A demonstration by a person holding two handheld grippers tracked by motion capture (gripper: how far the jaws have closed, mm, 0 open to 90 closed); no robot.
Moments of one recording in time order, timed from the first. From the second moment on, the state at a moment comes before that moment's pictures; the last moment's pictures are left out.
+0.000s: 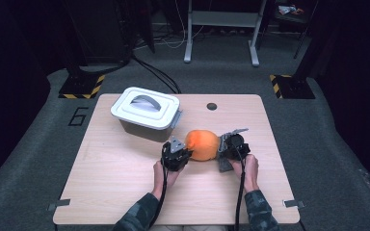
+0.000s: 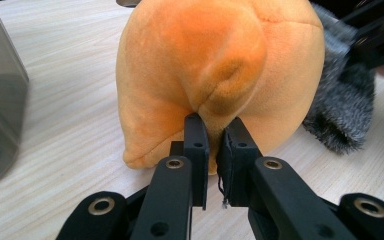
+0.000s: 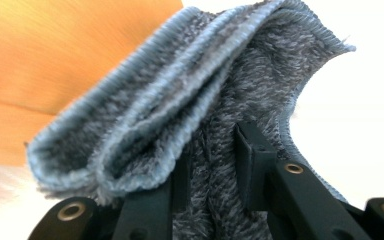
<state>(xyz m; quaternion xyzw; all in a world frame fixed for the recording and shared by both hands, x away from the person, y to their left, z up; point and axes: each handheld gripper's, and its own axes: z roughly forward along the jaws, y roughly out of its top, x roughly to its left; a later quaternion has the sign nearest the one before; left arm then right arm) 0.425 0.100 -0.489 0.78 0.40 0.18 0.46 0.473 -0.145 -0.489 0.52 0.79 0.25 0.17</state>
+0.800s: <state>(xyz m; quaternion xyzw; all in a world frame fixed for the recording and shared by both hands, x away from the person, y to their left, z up) 0.422 0.095 -0.486 0.78 0.38 0.19 0.45 0.435 -0.092 -0.395 0.41 0.81 0.34 0.24</state>
